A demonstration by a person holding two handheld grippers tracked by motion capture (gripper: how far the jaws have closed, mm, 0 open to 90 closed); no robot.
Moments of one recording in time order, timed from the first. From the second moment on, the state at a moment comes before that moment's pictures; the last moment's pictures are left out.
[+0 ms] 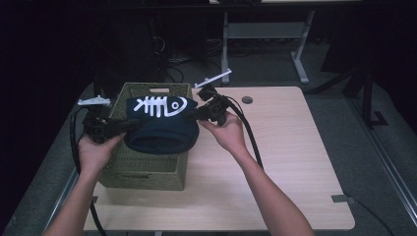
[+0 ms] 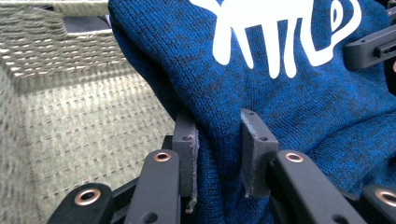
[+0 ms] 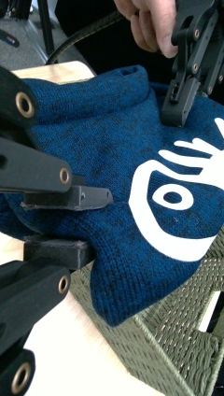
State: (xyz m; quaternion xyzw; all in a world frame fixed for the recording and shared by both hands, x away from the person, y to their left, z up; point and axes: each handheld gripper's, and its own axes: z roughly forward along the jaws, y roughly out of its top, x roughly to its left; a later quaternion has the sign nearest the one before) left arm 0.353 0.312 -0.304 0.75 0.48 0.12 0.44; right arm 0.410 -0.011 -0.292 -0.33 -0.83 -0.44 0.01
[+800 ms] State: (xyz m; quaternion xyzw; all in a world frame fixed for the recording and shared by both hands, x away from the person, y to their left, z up) left arm 0.351 0.343 -0.314 0.74 0.50 0.12 0.43; right arm 0.418 0.026 -0.305 -0.32 -0.84 -0.44 0.02
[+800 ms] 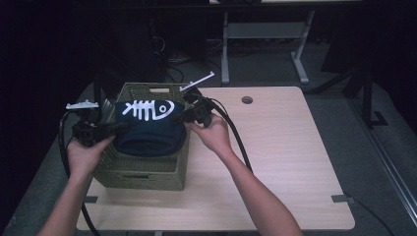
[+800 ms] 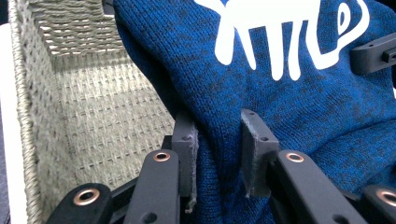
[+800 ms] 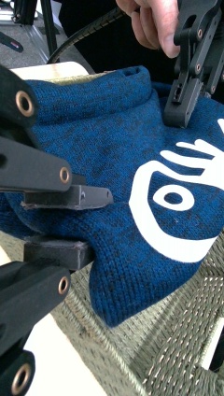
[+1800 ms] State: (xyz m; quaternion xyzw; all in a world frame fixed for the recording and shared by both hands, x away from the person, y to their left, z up) left arm 0.355 0.364 -0.334 0.74 0.53 0.13 0.41; right arm 0.423 0.054 -0.325 -0.32 -0.85 -0.42 0.03
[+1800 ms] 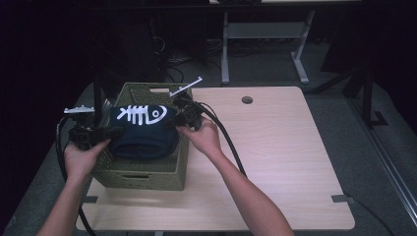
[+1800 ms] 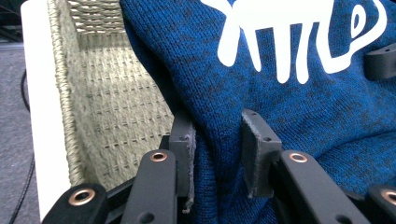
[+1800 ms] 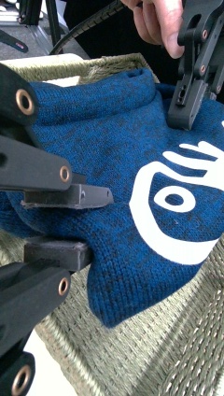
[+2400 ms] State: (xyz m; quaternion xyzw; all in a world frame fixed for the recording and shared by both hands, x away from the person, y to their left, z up) left arm 0.355 0.372 -0.345 0.74 0.54 0.13 0.39; right arm 0.424 0.070 -0.338 -0.31 -0.86 -0.40 0.03
